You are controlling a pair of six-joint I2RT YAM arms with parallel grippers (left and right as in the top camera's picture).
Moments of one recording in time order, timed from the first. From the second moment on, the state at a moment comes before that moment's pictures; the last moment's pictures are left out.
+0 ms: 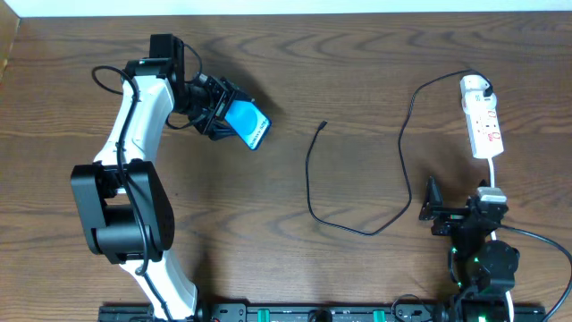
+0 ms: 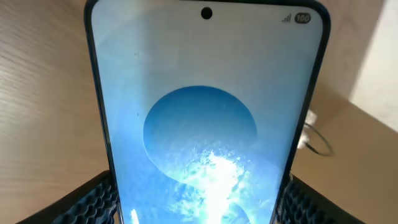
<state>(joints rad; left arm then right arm) 0.04 1.96 1.58 -1.01 0.73 -0.81 -0.03 0.13 0.01 -0.07 -0.03 0.14</state>
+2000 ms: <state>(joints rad) 0.02 1.96 1.58 -1.00 0.96 -1.33 0.24 1.45 1.13 -0.30 -0.52 0.47</state>
